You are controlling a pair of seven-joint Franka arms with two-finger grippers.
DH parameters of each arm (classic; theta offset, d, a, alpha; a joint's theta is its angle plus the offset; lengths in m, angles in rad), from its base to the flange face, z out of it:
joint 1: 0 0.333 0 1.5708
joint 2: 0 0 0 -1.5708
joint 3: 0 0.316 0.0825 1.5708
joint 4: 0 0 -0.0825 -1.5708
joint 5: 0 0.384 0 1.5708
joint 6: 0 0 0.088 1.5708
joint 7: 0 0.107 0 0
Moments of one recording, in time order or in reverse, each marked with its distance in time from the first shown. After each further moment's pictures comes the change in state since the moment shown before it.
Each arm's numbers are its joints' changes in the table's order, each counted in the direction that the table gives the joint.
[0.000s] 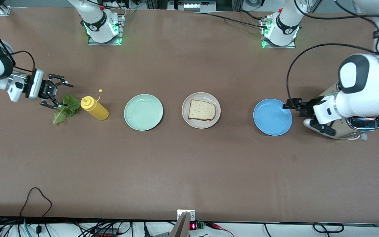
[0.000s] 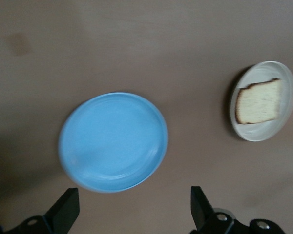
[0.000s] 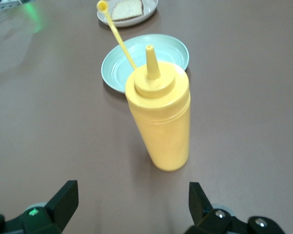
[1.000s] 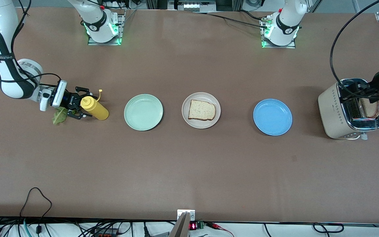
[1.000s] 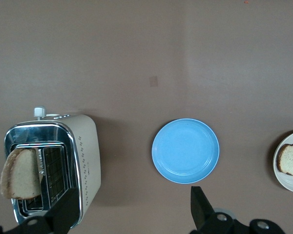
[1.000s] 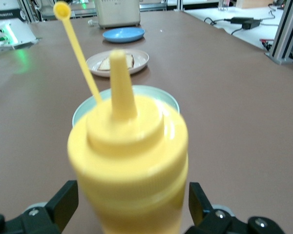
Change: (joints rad) left arm 0.053 0.128 -0.002 0.278 0.246 -0.197 -0.293; right arm 0.028 -0.184 0.085 0.015 0.374 -0.014 -0.281
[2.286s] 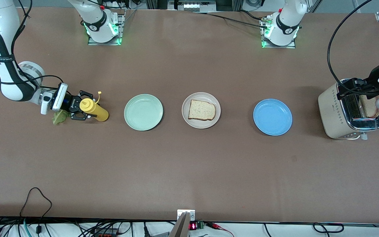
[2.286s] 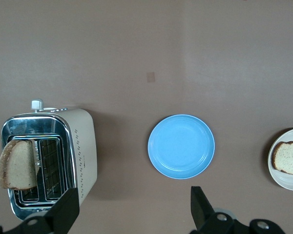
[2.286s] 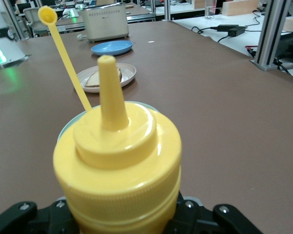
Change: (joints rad) left arm 0.007 0.009 -0.037 -0.004 0.009 -0.013 -0.040; right arm 0.018 -0.006 0.010 0.052 0.043 -0.009 0.119
